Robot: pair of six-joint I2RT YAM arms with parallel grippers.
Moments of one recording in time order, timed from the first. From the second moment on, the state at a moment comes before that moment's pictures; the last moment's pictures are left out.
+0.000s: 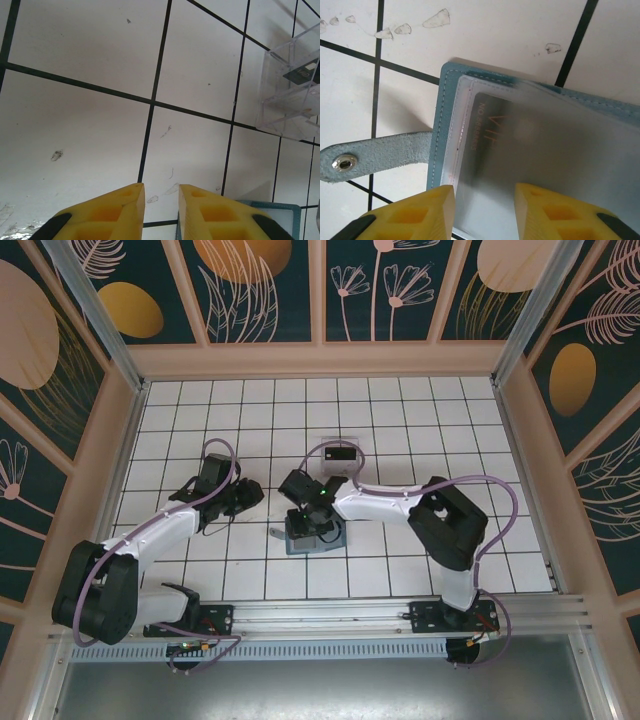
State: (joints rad) left arm -0.36 1.28 0.62 -0.23 0.21 -0.76; right arm 1.04 1.89 1.26 -0.59 -0.09 0.74
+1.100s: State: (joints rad) left arm -0.36 1.30 0.62 -0.23 0.23 -0.75; right arm 1.10 1.95 1.32 -0.58 -0.09 0.81
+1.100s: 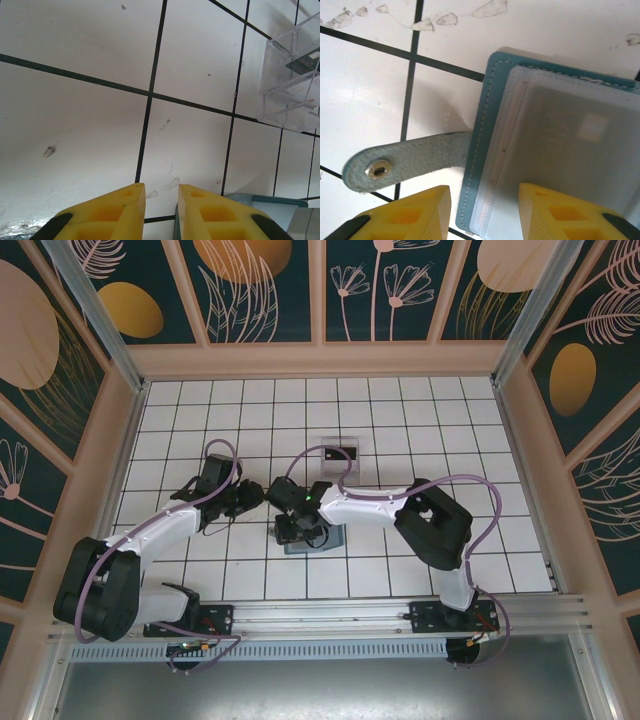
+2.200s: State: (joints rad) left arm -0.36 1.31 0.62 -0.23 0.23 -0.74; right arm 1.08 1.92 1.27 -0.55 -0.07 0.82
